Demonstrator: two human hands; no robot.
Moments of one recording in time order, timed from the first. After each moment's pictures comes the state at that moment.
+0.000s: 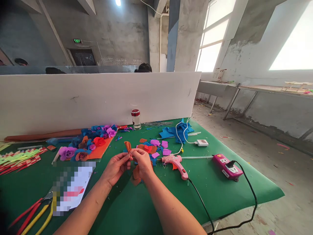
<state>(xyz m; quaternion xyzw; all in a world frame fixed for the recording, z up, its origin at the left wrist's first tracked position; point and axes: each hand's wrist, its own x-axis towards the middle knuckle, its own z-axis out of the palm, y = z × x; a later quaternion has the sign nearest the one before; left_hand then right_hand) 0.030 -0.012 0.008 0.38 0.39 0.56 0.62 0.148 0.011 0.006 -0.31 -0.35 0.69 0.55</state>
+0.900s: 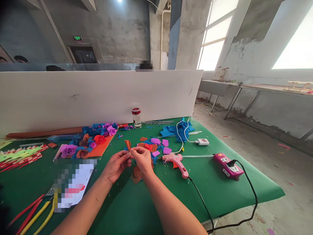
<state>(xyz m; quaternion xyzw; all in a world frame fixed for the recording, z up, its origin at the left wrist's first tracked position) 0.030 -0.012 0.008 0.36 0.41 0.56 0.63 0.148 0.008 0.007 -0.38 -0.42 0.59 0.58</state>
